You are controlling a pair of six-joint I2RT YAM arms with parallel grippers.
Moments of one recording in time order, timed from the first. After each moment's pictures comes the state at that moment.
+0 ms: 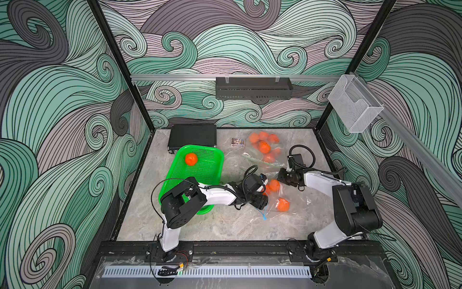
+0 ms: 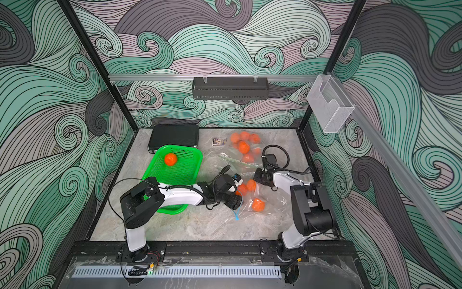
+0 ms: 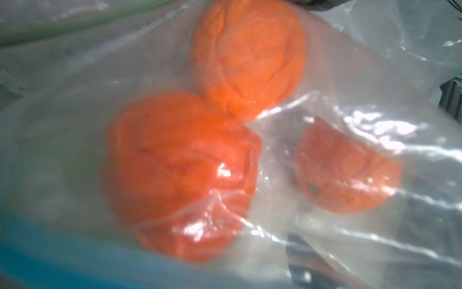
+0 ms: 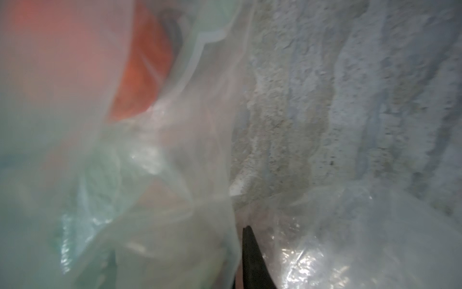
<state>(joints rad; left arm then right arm) -1.02 1.90 1.10 -0.07 0.12 -0.40 0.19 1.61 0.80 -0.26 -0.13 0.49</state>
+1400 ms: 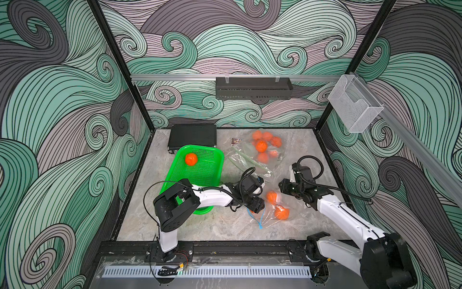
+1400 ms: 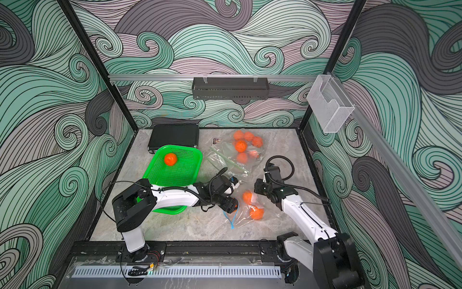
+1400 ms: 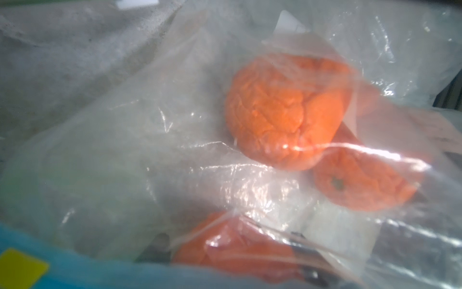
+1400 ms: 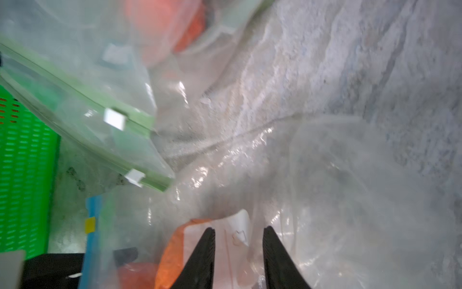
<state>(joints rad) -1.02 1.83 1.05 -0.16 0.16 -0.38 0.28 1.07 0.50 -0.39 -0.07 0.48</state>
